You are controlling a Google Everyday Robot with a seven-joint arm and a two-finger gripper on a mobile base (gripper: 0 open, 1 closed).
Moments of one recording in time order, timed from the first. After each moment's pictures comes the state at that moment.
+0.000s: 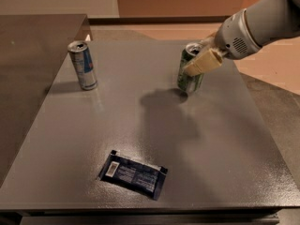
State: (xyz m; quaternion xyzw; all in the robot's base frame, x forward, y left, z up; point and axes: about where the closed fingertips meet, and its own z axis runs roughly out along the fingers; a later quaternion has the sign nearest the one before) arm 0.566 -0.123 0.937 -0.51 0.77 0.16 0.35
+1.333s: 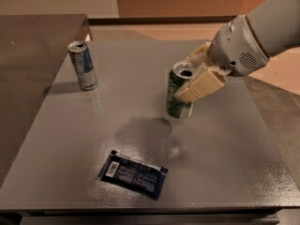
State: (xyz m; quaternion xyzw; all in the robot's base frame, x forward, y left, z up) arm 0.464 -0.083 0.955 -0.60 0.71 0.21 0.31
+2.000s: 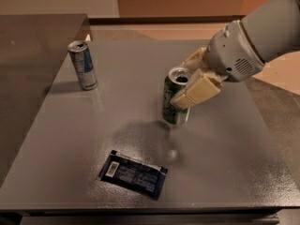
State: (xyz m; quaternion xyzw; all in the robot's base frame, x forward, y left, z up) arm 0.452 -0.072 0.950 -0.62 0.70 0.21 0.30
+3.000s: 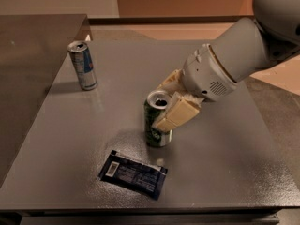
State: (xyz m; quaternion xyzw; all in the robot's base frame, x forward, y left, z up) arm 0.422 -0.029 0.915 -0.66 0.66 0.25 0.27
